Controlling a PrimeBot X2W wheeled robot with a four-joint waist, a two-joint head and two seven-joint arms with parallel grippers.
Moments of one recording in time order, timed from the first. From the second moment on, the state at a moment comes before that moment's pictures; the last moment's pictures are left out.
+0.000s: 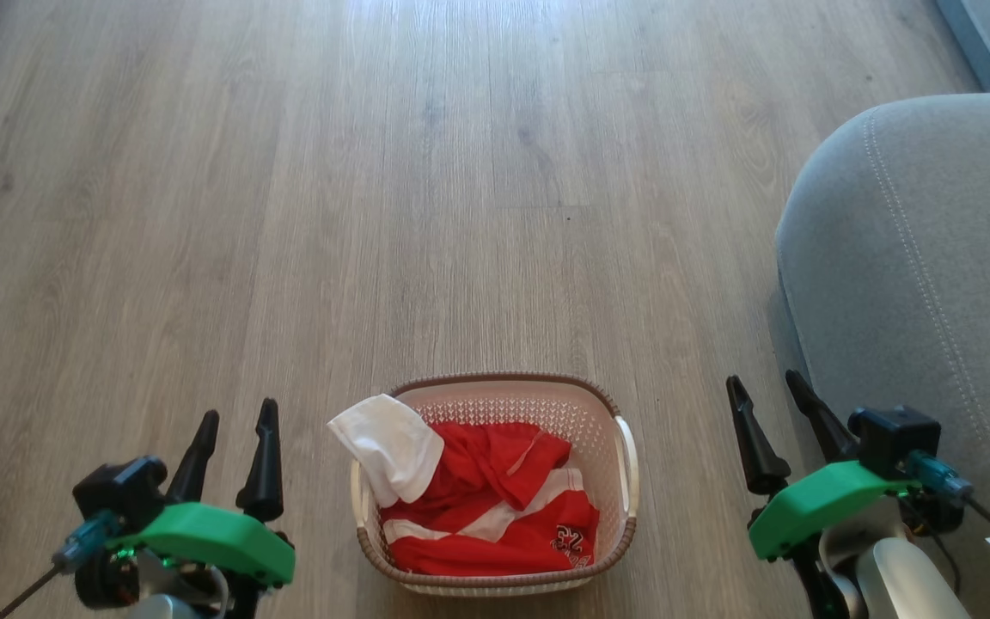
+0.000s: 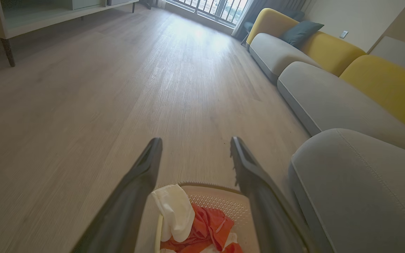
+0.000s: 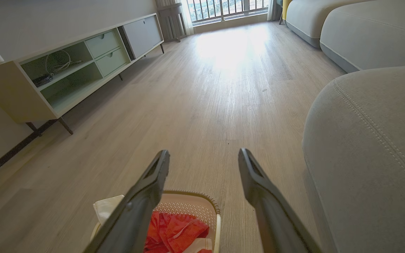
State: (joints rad) left arm -0.02 0.04 -0.01 0.25 -0.42 -0.08 -0.17; right arm -0.09 -0.08 0.09 0.36 0.30 0.13 -0.17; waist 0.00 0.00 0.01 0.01
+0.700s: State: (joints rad) left arm -0.02 0.04 0.00 0.29 -0.25 -0.07 -0.23; right arm -0.09 -0.08 0.10 0.38 0.17 0.13 -0.23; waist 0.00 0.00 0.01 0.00
